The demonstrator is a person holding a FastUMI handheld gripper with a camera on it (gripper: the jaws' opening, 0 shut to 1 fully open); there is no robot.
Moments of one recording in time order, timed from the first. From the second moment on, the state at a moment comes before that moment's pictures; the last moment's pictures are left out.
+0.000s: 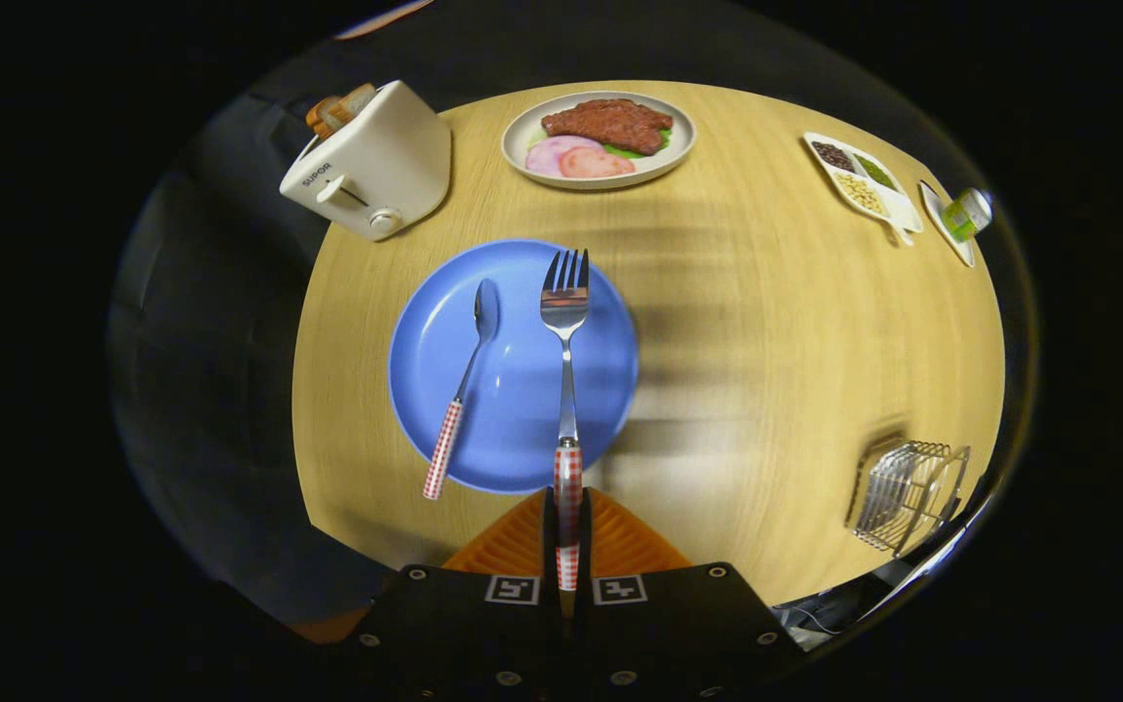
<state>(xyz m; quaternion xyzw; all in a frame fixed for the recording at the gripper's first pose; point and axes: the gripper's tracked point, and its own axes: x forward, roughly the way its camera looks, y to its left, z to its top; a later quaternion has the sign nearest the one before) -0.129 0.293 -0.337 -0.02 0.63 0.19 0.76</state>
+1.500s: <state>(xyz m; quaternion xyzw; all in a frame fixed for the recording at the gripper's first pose) -0.159 0.011 -0.314 -0.24 0.79 0.16 0.54</state>
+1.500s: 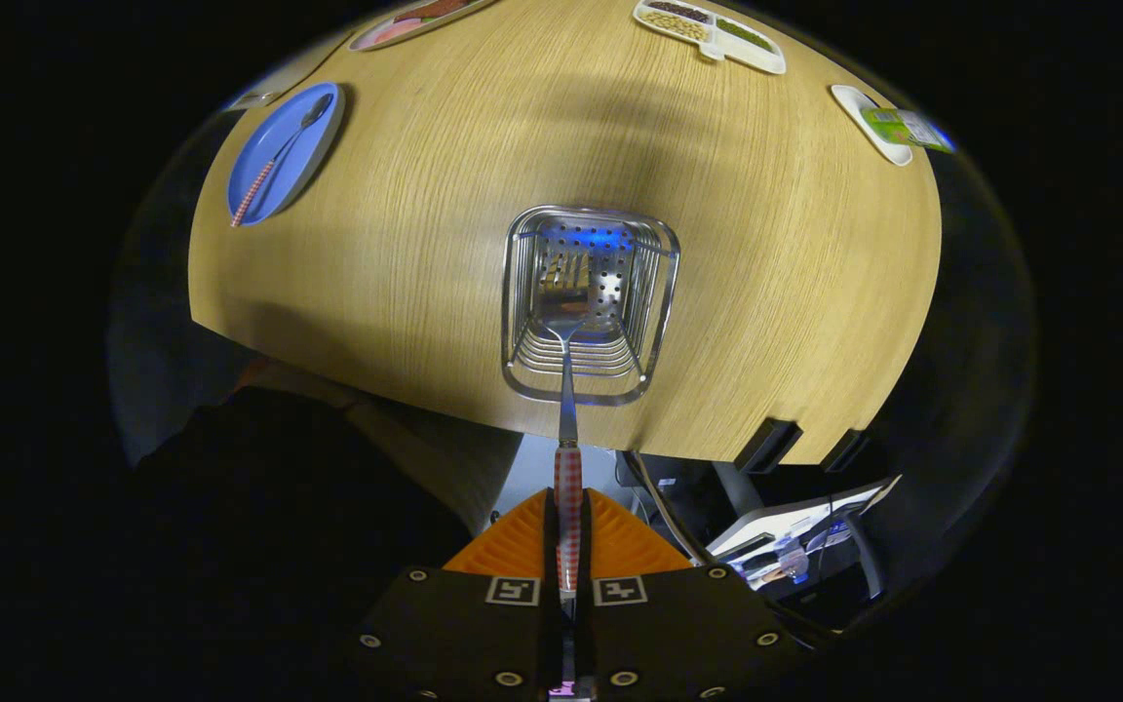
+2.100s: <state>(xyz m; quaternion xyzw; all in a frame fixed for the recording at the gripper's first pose) -0.127 0.023 -0.333 -0.22 0.84 0.16 0.48</state>
